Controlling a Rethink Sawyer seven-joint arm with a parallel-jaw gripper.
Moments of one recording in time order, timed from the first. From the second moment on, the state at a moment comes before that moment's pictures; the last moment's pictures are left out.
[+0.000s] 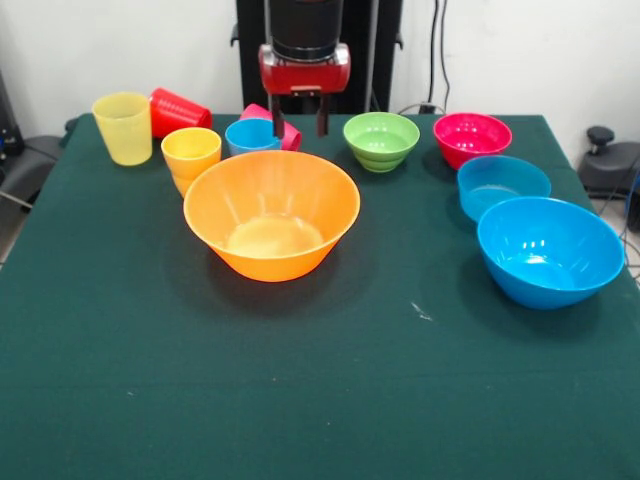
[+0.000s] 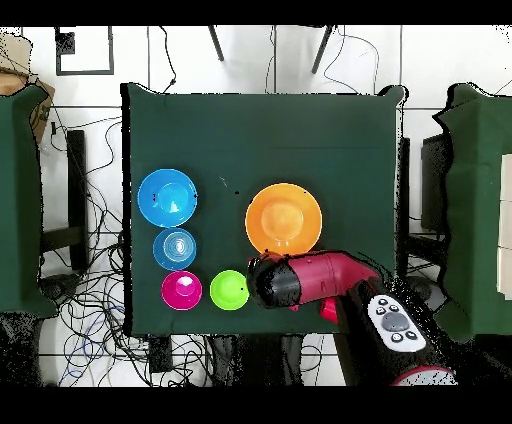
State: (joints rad) arm -0.56 -0.72 0.27 2.01 -0.58 0.40 1.84
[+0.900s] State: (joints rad) arm -0.55 -0.64 0.27 1.98 -0.57 0.40 1.84
